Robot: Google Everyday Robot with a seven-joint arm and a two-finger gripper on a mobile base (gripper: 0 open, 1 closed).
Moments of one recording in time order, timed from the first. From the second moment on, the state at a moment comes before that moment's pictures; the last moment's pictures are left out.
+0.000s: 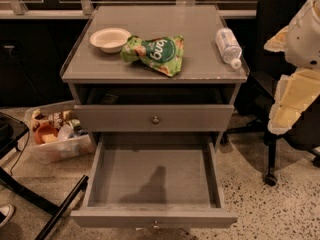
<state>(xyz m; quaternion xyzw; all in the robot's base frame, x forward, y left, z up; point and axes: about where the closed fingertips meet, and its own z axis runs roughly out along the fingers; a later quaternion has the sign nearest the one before) 0.438 -0.217 0.977 -0.60 0.78 -0.04 0.16</state>
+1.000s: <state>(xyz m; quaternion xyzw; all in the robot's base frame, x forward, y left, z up) 0.507 -0.167 0.962 -0.57 0.79 -0.02 0.22</state>
